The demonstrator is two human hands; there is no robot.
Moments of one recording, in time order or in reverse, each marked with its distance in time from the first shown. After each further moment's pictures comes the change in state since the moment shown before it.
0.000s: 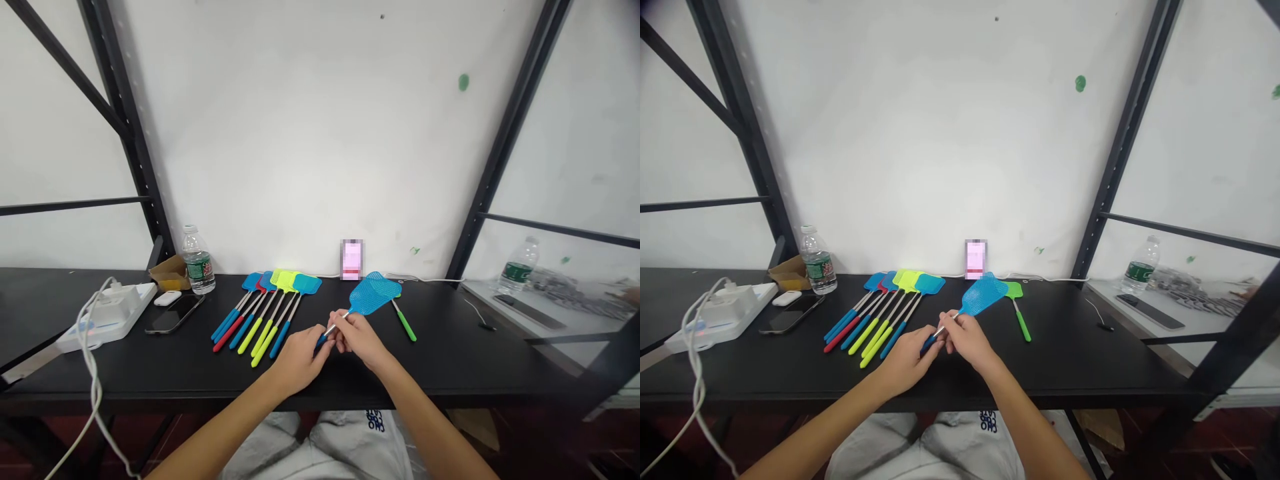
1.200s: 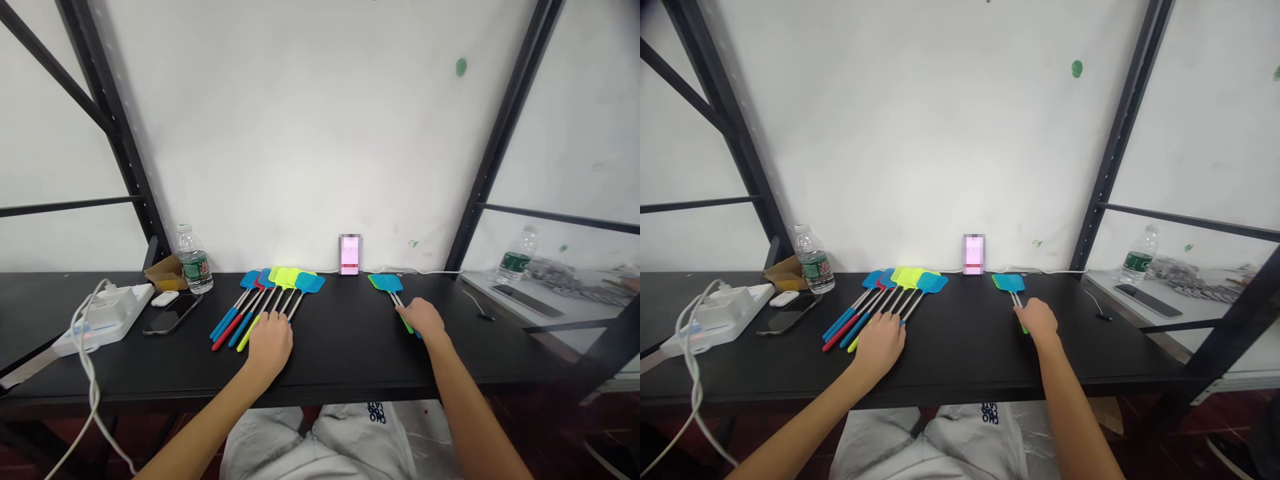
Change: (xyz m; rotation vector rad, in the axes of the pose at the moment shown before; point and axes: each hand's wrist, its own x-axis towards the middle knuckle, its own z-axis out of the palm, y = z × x) left_hand -0.005 -0.041 -0.018 0.751 0.038 -0.342; right_hand 0.005 0.028 -0.168 -1.160 0.541 0.579
